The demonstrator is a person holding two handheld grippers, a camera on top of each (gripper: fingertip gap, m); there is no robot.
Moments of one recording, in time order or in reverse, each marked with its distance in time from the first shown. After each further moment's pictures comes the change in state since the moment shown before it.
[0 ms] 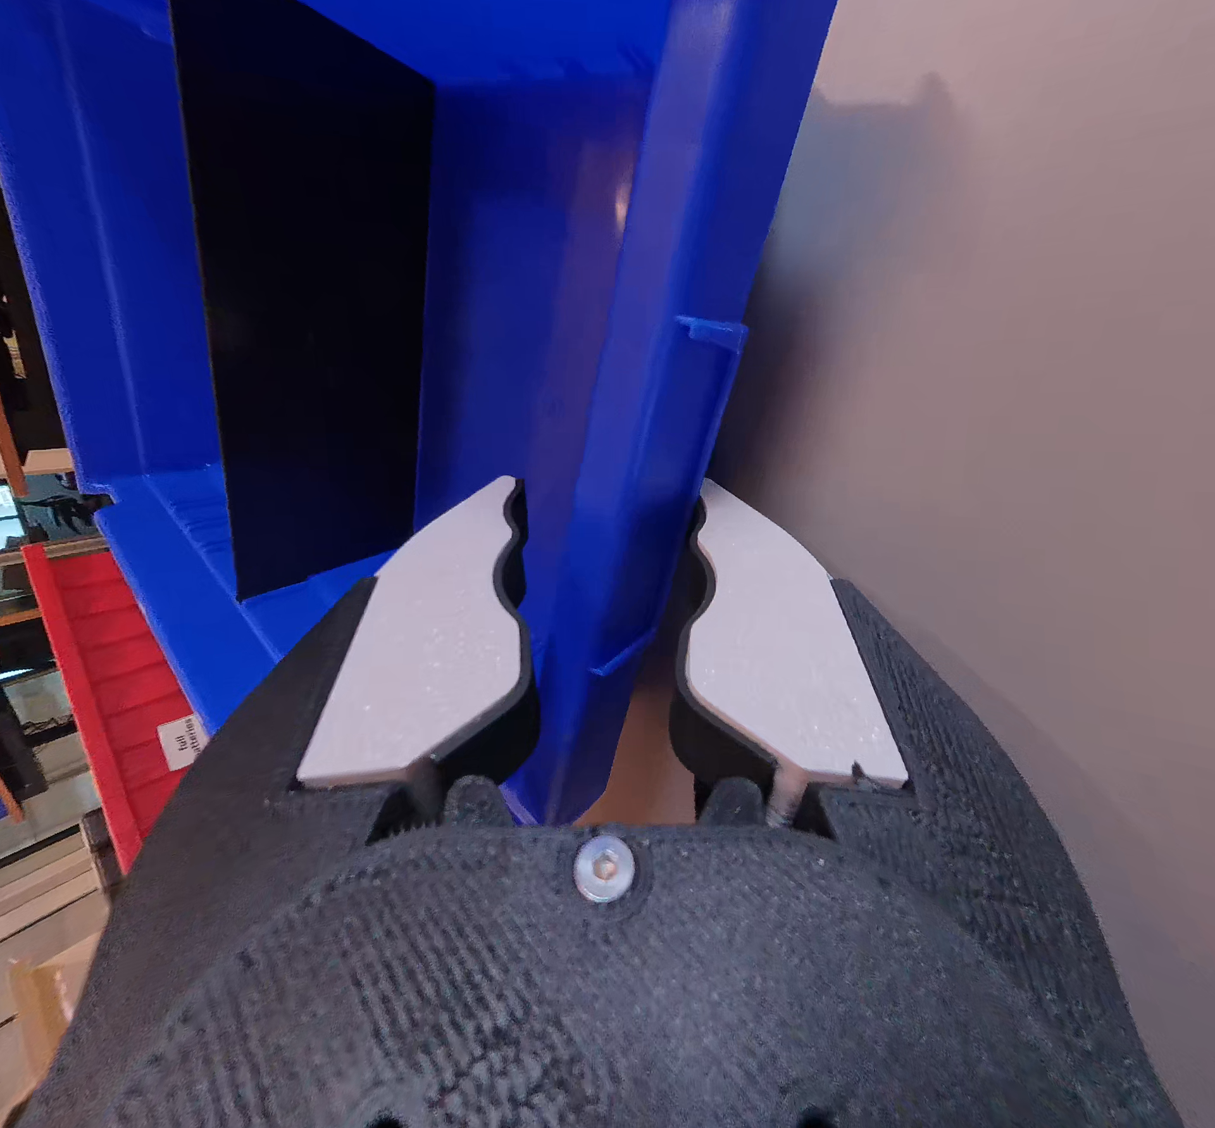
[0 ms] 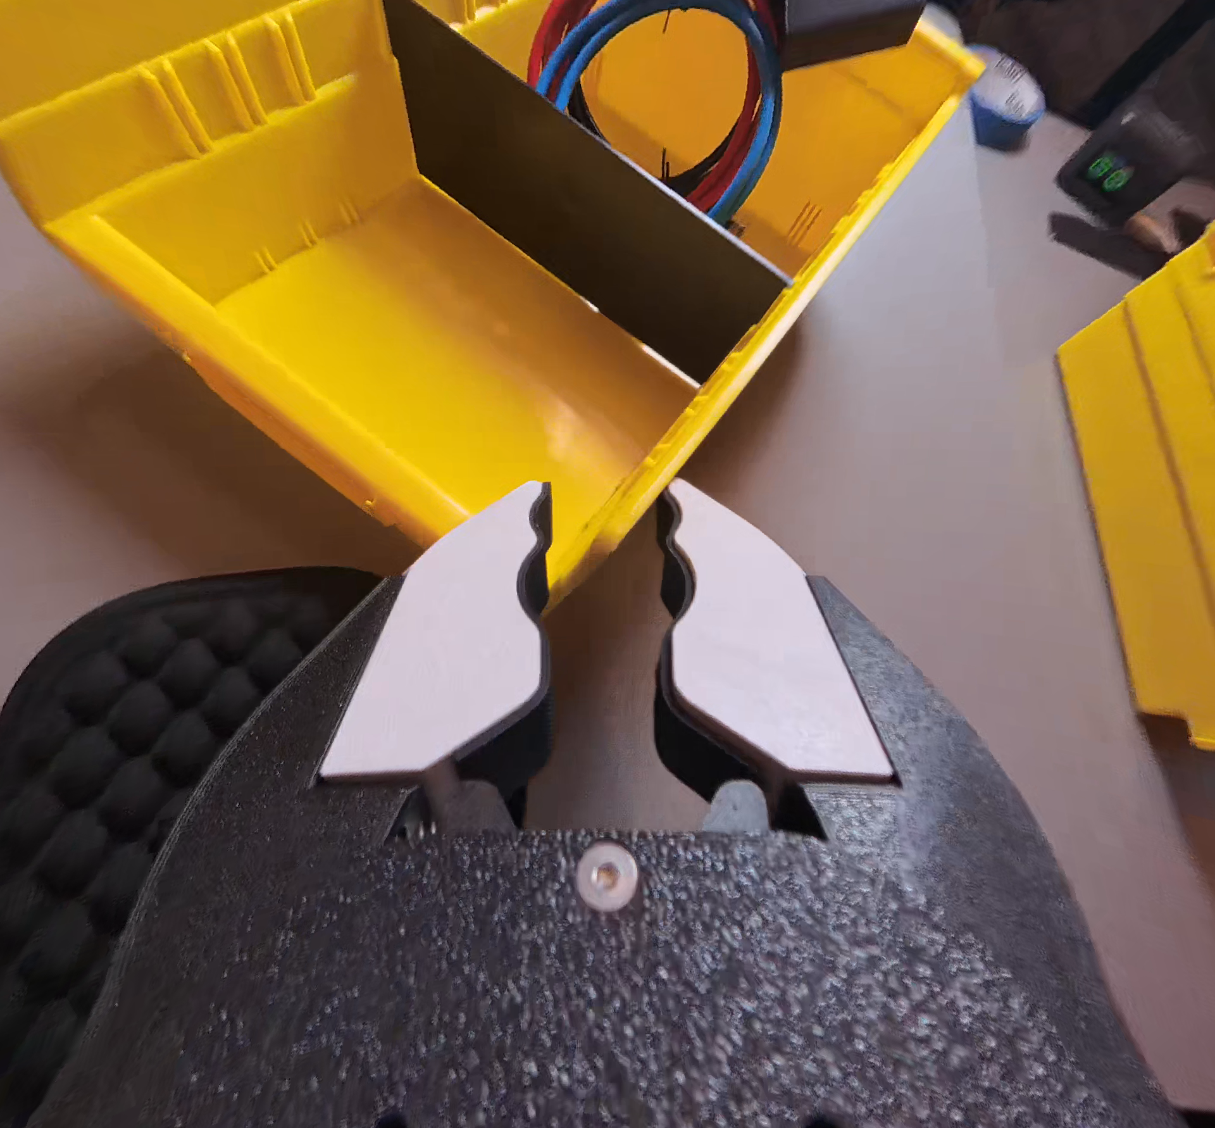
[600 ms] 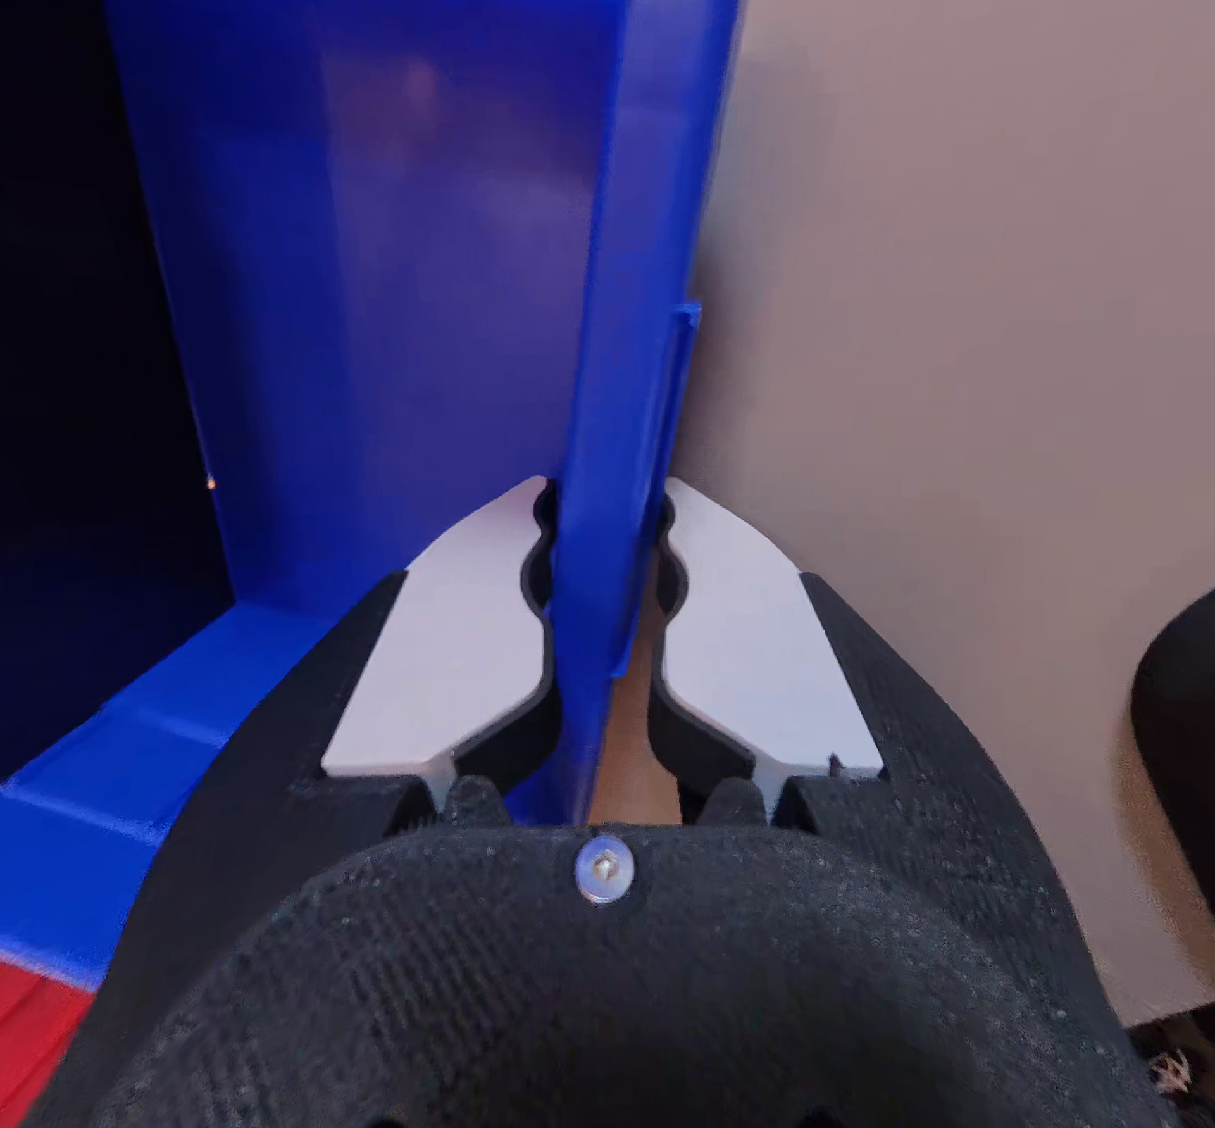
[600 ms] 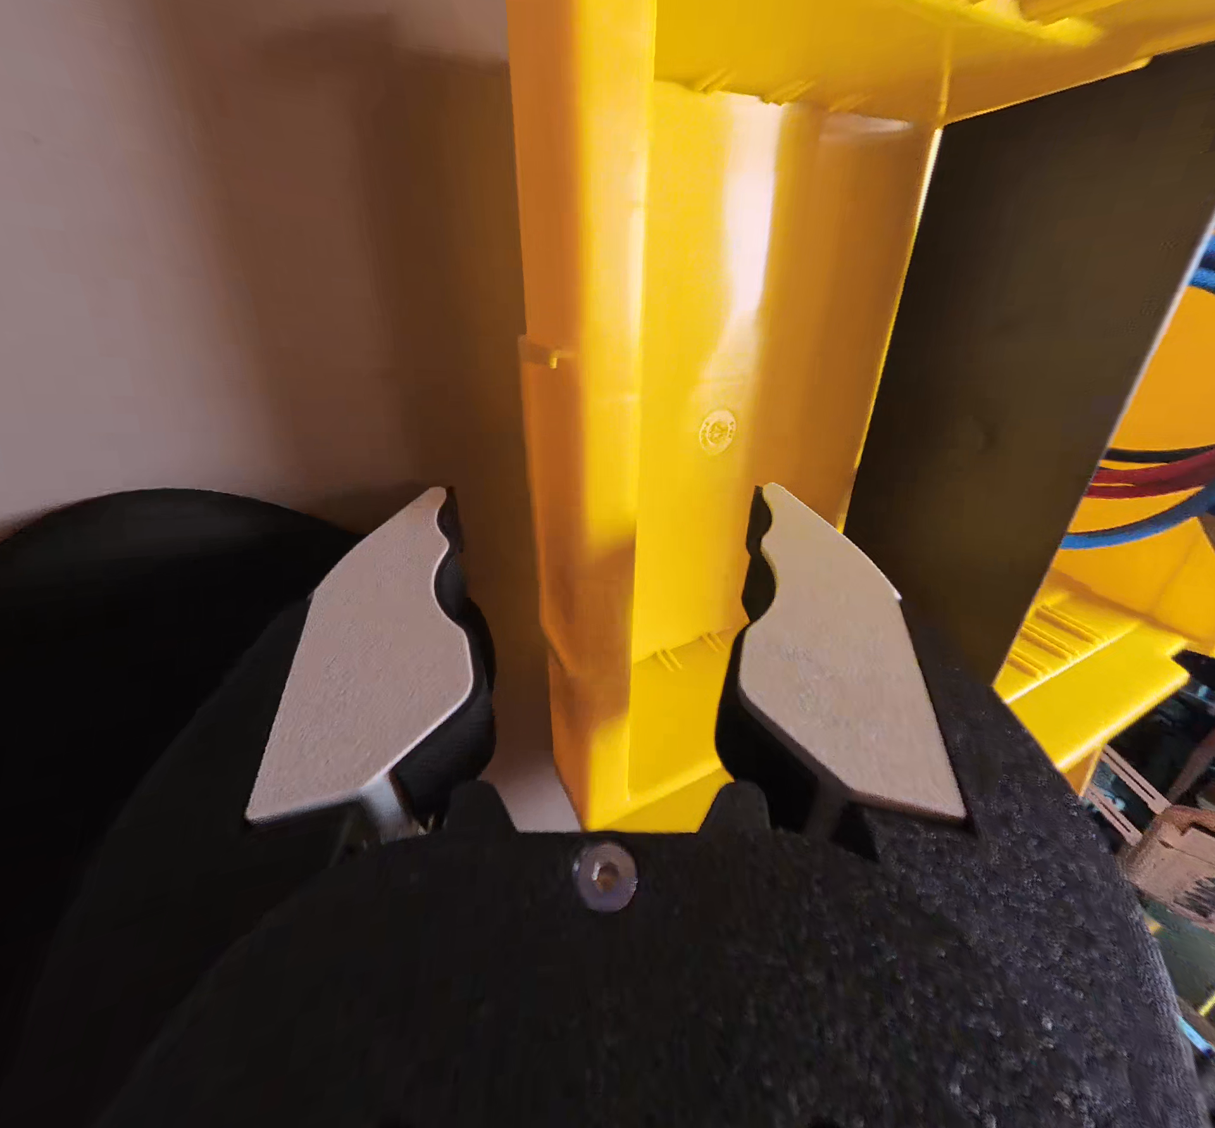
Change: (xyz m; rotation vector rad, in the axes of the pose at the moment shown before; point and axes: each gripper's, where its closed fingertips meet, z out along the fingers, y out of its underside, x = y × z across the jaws) left arm 0.023 0.007 -0.002 -0.109 0.510 -0.009; right arm -0.095 0.008 0.057 -0.469 -0.222 -0.877
